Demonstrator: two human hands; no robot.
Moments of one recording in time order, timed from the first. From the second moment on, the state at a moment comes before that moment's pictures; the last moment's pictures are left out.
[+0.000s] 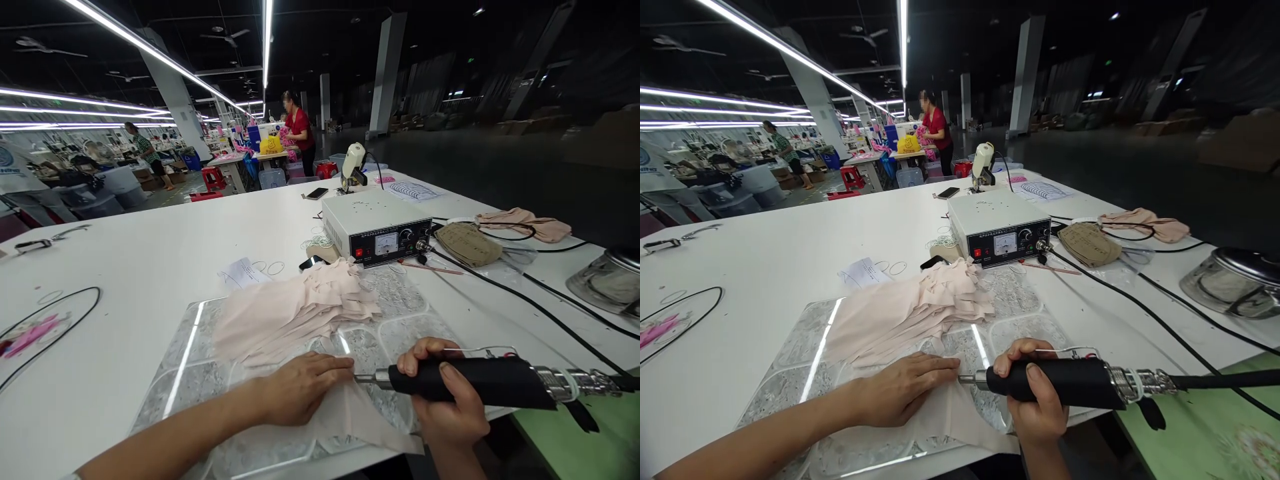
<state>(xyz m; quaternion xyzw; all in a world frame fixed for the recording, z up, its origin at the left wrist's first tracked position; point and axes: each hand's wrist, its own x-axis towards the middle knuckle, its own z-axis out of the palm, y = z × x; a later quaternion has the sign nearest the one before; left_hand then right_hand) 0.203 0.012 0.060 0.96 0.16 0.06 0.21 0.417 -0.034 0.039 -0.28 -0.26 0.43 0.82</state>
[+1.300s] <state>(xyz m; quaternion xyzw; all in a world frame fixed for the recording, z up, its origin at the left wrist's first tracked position) 0.208 0.012 0.037 0.97 0.15 0.11 0.13 0.420 -0.035 0.040 -0.38 -0.15 0.38 0.83</state>
